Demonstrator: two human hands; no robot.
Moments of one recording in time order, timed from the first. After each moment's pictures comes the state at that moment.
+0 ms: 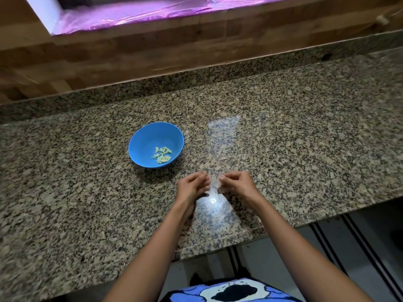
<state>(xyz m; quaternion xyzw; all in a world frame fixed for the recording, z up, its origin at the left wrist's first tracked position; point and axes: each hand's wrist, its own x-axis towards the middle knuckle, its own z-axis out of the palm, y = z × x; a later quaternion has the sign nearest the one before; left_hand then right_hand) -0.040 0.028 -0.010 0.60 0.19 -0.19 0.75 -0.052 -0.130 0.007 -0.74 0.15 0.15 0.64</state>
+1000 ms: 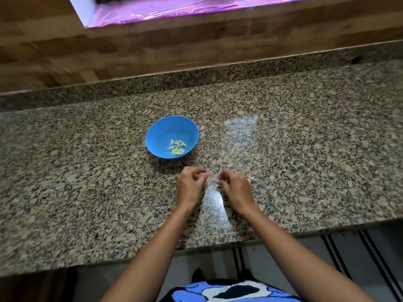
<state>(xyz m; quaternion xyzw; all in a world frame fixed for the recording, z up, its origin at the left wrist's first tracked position) -0.054 0.047 -0.002 0.88 0.11 0.00 0.47 -0.061 -0.092 -0.008 -0.93 -0.01 0.00 0.37</state>
